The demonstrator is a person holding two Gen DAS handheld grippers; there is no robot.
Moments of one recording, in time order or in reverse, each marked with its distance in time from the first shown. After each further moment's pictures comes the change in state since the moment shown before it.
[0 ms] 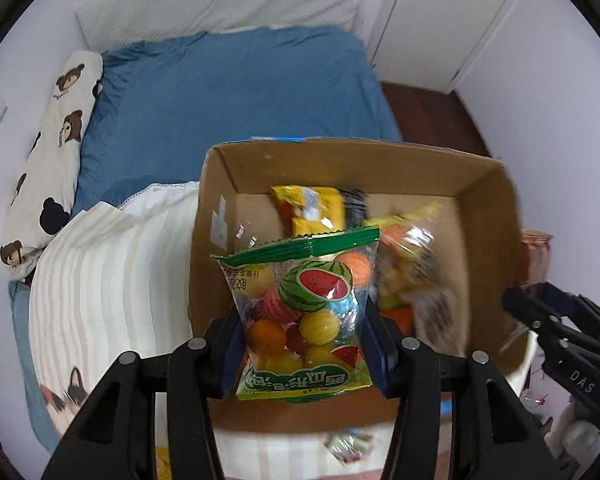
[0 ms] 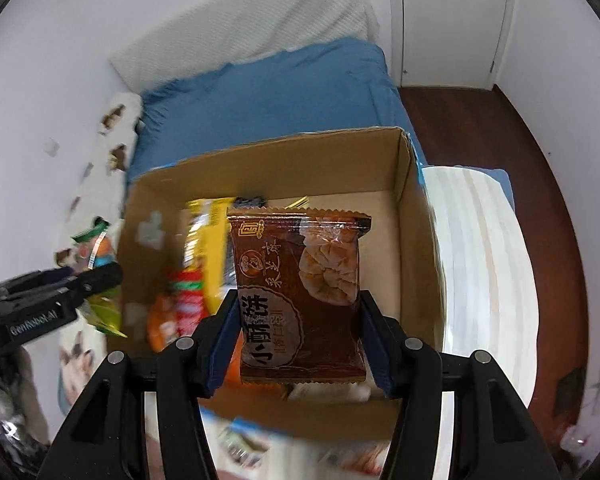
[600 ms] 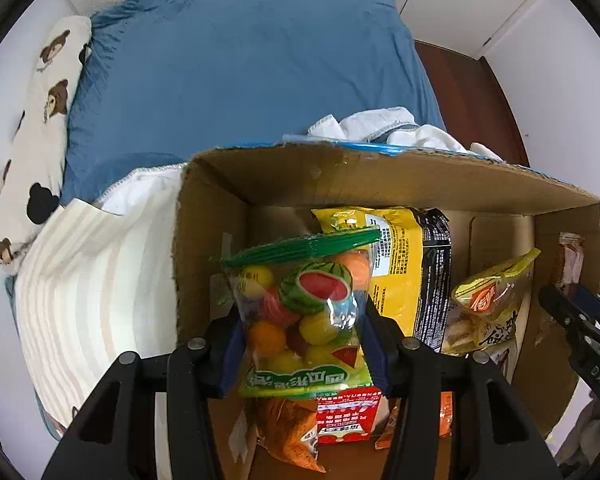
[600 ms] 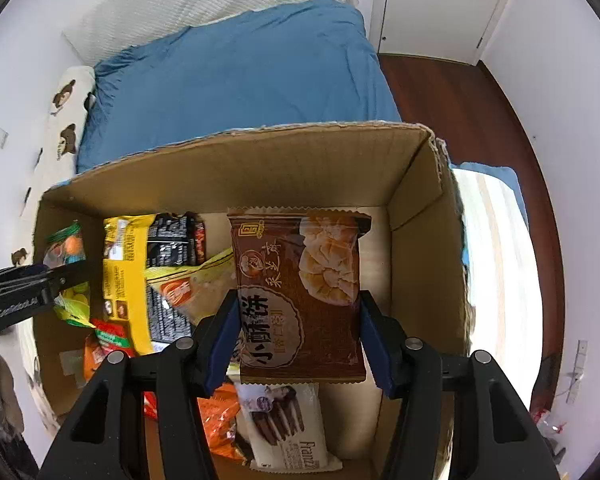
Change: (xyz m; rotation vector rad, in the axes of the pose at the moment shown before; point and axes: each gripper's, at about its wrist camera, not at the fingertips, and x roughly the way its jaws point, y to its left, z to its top) left arm 0.104 0.025 0.057 -0.029 0.190 0.023; right arm 0.102 -0.017 0.050 0.019 0.148 -0.123
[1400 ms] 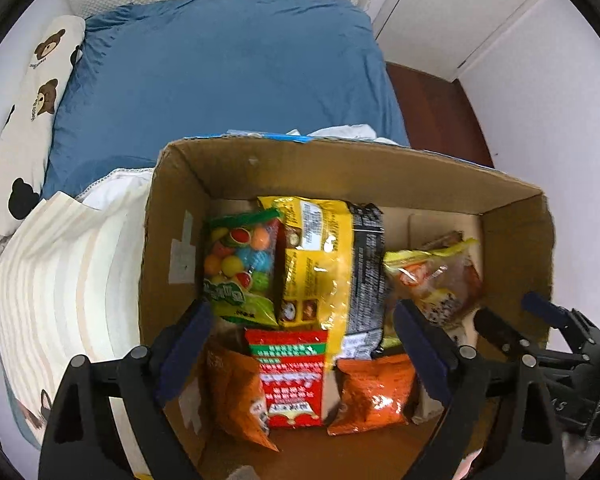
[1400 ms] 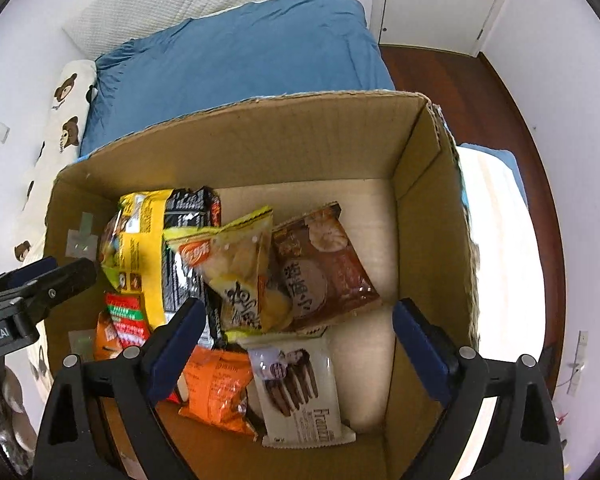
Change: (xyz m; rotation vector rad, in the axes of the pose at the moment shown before) left arm -0.042 -0.025 -0.034 -0.014 -0.096 -0.104; right arm -0.015 0.010 -0.028 -0.001 0.010 0.020
